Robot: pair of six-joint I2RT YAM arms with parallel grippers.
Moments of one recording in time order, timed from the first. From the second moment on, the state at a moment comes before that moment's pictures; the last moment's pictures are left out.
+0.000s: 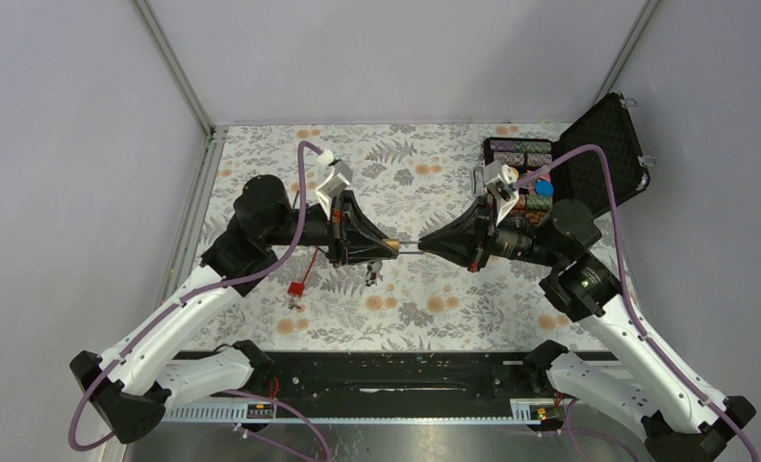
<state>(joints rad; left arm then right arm) -0.70 1.00 1.08 -0.07 0.90 -0.41 0.63 0.83 0.95 -0.01 -0.76 0.41</state>
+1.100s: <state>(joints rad) -0.60 1.06 1.10 -0.29 0.83 -0.18 0.74 0.86 0.98 -0.33 -0.45 0.30</state>
